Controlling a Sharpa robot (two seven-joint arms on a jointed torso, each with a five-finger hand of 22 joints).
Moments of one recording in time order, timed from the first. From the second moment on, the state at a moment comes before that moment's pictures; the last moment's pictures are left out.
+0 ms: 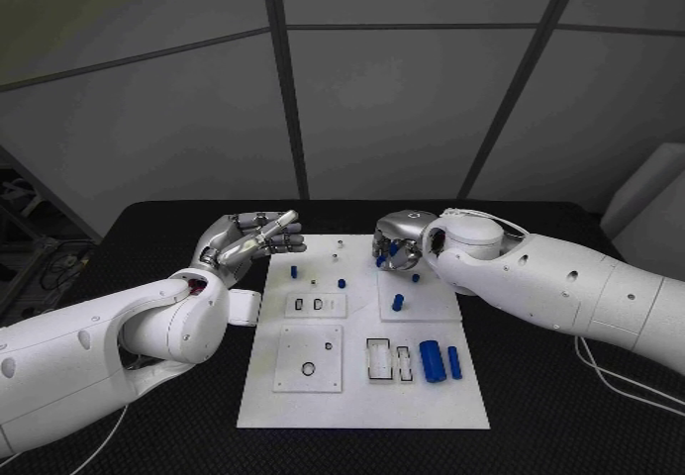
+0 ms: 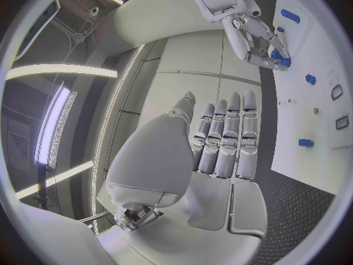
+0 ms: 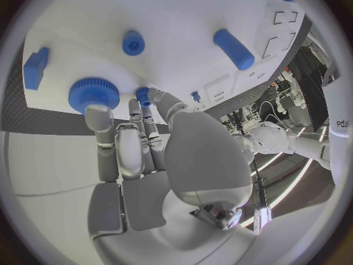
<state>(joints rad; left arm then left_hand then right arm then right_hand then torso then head) 1.12 -0.94 0.06 1.69 0.02 -0.45 0.46 1.43 -0.05 0.10 0.13 0.15 1.02 0.19 0.08 0.07 1.14 0.13 0.10 0.07 1.15 0.09 0.19 0.16 0.18 0.98 0.20 0.36 0.16 1.23 -0.55 0.07 1.23 -1.73 -0.02 -0.14 1.37 -0.09 0.30 -0.04 0.29 1.01 0.15 0.09 0.08 1.12 0.09 0.11 0.08 1.47 0.02 1.35 1.19 0.14 1.18 0.11 1.18 0.88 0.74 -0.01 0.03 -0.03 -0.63</state>
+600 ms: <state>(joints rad) 1.12 -0.94 0.06 1.69 0.02 -0.45 0.45 1.43 -0.05 0.10 0.13 0.15 1.02 0.19 0.08 0.07 1.13 0.14 0.09 0.07 1.15 0.09 0.19 0.16 0.18 0.98 0.20 0.36 0.16 1.23 -0.55 0.06 1.22 -1.73 -0.01 -0.14 1.38 -0.07 0.35 -0.05 0.26 1.05 0.15 0.10 0.08 1.17 0.08 0.13 0.08 1.47 0.01 1.37 1.20 0.14 1.19 0.10 1.22 0.93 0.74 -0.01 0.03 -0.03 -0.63</state>
